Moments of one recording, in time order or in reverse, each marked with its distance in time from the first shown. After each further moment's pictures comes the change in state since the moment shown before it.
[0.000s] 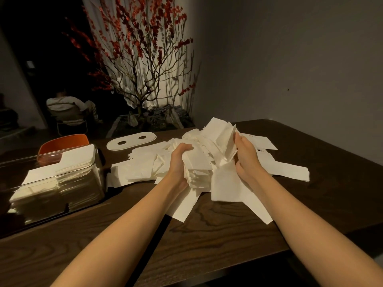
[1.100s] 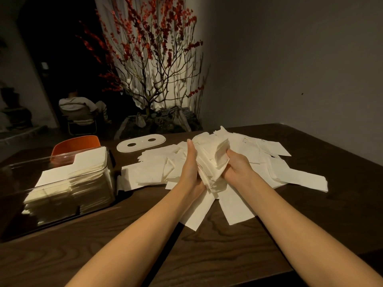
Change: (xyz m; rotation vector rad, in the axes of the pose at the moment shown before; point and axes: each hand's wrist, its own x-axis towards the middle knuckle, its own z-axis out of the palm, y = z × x) left_hand 0.023 -0.014 -0.010 -0.157 -0.082 -0.021; right_hand -0.008 0.002 0.054 0.412 0.069 0.435
